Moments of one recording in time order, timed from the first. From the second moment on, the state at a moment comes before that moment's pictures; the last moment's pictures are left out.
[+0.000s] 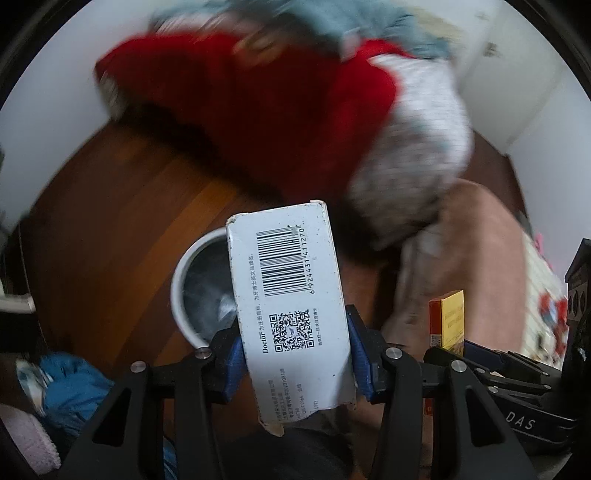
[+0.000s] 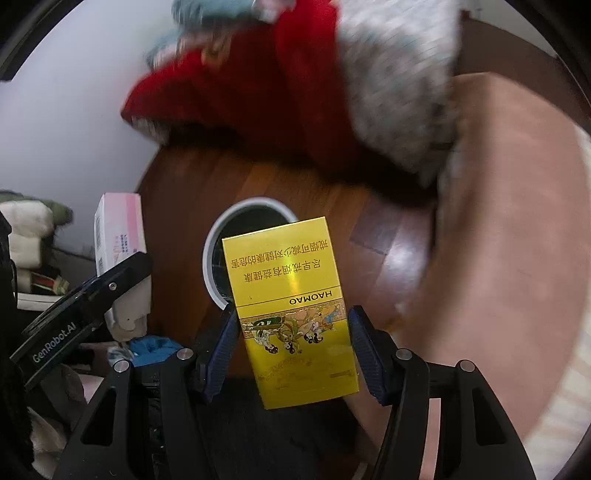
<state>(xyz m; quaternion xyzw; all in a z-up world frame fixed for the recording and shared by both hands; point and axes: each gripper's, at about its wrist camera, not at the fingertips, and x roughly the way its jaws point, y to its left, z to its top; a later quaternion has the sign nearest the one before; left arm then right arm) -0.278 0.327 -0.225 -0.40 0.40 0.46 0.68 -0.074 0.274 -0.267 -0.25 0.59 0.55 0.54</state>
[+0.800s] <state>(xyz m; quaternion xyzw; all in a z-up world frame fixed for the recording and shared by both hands) -0.372 0.399 -0.346 -0.45 0.41 0.55 0.57 -0.178 0.432 -0.445 -0.37 0.59 0.55 0.46</state>
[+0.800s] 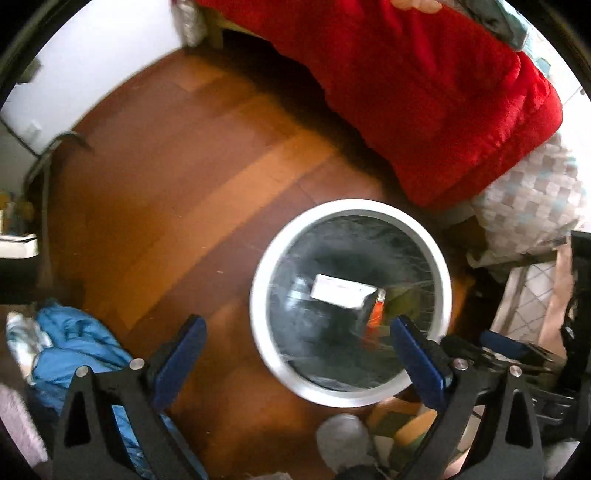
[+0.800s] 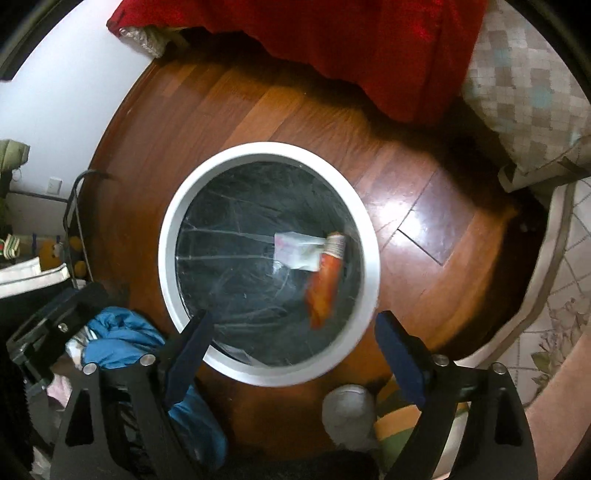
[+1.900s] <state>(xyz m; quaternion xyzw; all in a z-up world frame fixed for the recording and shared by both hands) -0.351 0.288 -0.197 -0.35 0.38 0.58 0.63 -0.137 0.298 -0.250 -0.32 0.50 0.59 0.55</state>
